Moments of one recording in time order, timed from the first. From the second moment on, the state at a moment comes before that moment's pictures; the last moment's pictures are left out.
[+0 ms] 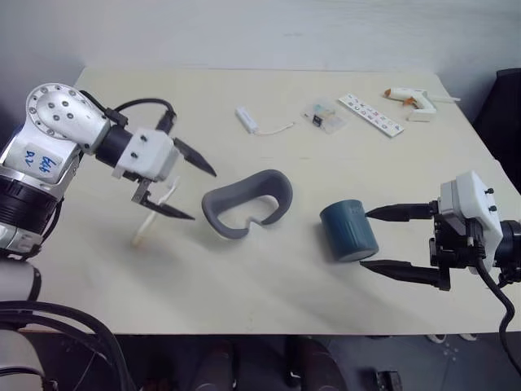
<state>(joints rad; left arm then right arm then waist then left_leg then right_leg) -1.13 1.09 -0.63 0.33 -0.51 -0.27 -1.50 -0.15 -1.09 -0.41 -0.58 0.84 0.76 1.09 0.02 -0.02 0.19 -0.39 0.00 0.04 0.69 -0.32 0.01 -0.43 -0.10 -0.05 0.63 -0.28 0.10</state>
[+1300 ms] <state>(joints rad) -1.08 0.82 -0.47 0.54 -0.28 -0.35 -1.40 -0.40 -1.03 -0.18 -0.50 0.84 0.73 1.02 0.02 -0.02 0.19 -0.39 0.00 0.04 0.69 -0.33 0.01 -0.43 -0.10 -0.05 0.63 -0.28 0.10</state>
